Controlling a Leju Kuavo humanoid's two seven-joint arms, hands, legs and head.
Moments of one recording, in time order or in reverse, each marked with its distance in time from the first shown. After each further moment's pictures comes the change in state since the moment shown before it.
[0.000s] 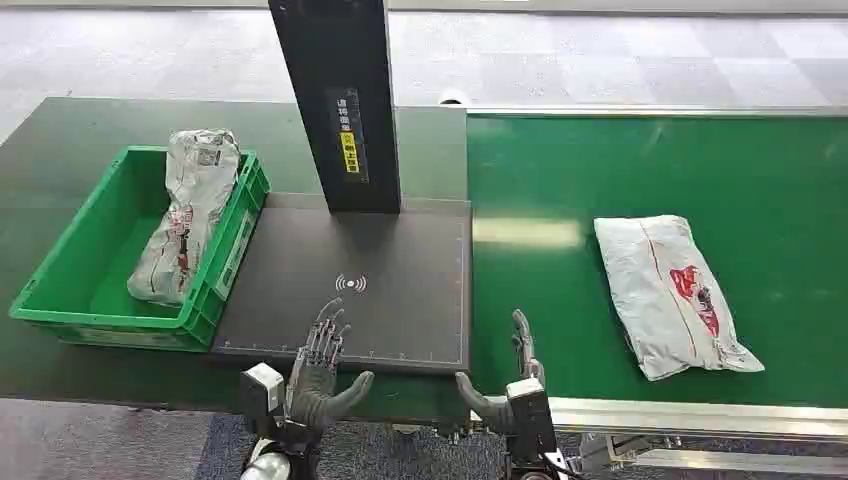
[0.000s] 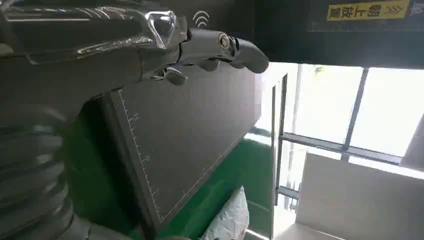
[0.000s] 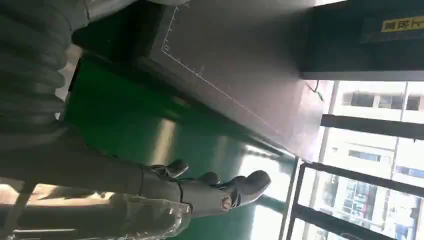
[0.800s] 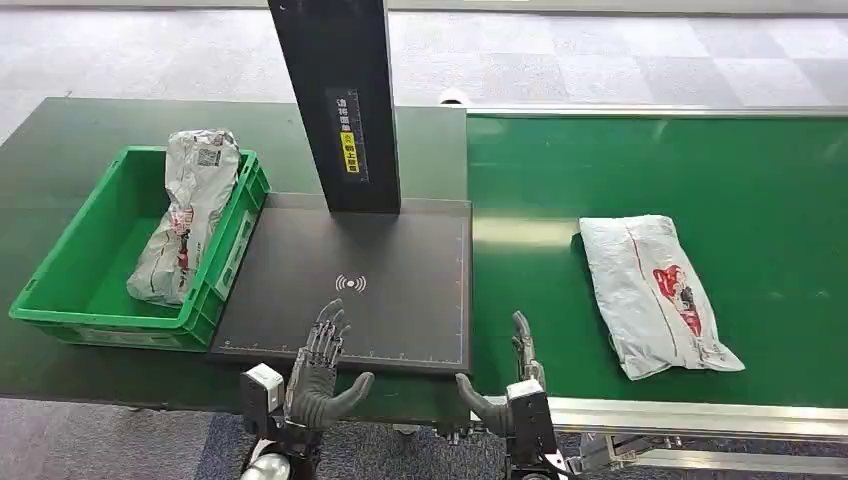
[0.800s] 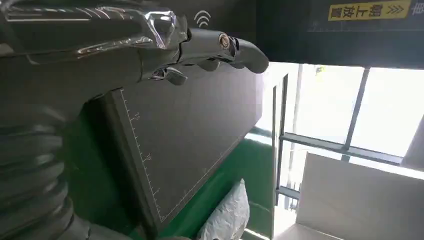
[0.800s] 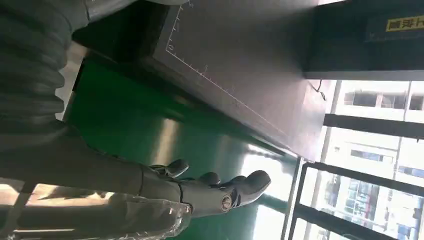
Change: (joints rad) left arm 0.002 0.000 0.000 0.000 0.000 0.000 0.000; right arm 0.005 -0.003 0.000 0.000 0.001 -0.004 0.002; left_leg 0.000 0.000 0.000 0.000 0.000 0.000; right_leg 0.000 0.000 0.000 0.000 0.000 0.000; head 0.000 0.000
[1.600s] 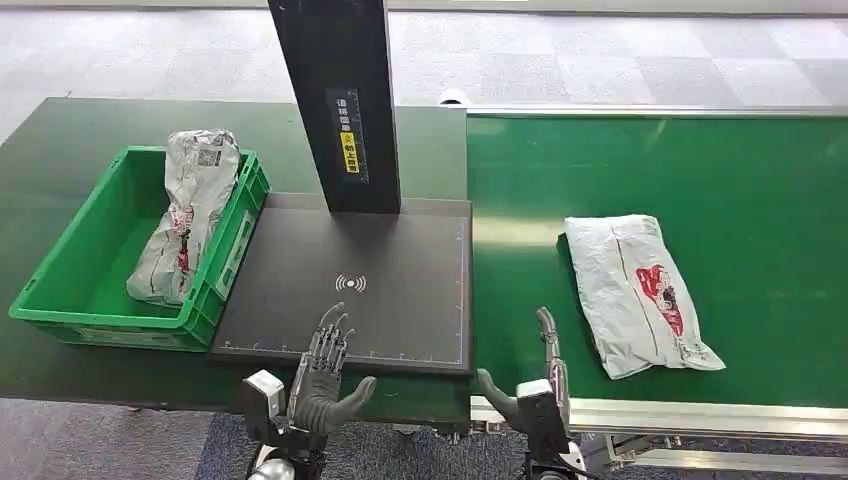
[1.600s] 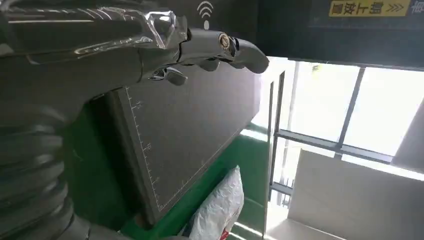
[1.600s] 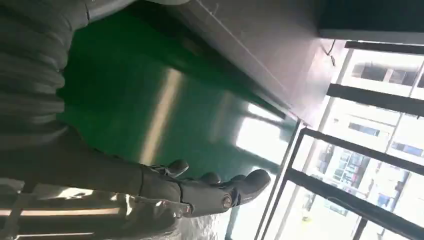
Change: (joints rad) left arm 0.008 -0.009 -0.018 0.017 0.032 -0.001 -0.034; right arm -0.005 -0.040 -0.053 -0.038 0.111 -0.094 0.010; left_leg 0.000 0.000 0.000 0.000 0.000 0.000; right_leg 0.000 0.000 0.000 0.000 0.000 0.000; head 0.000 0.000
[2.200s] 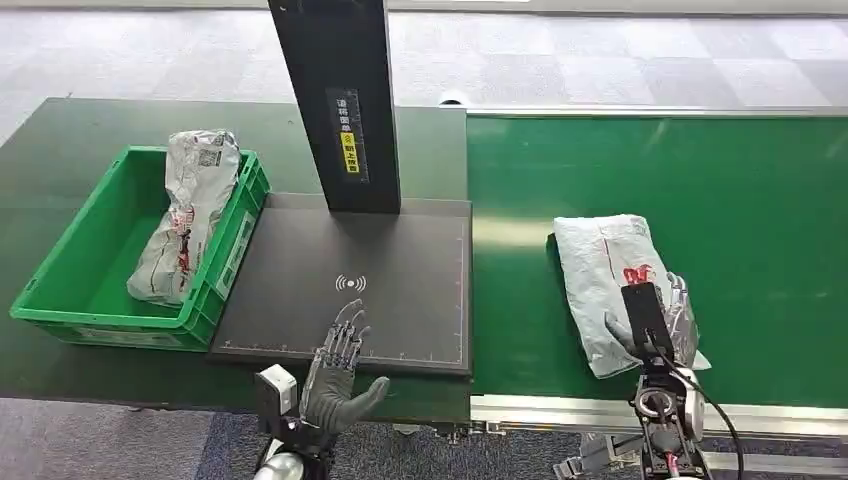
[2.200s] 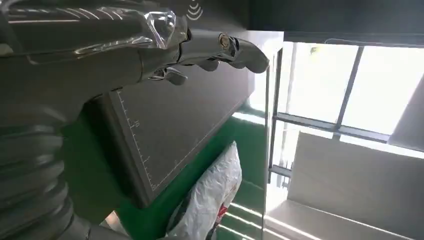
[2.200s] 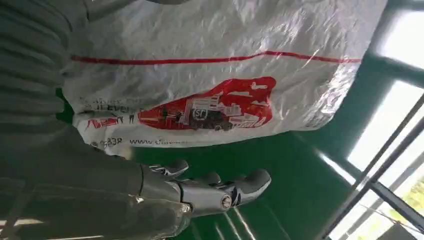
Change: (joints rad) left arm -0.032 -0.012 -0.032 0.018 -0.012 -0.038 0.011; right arm -0.395 -0.234 -0.376 0.328 0.282 0.039 0.425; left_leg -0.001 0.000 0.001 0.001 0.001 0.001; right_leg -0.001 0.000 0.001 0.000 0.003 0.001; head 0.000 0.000
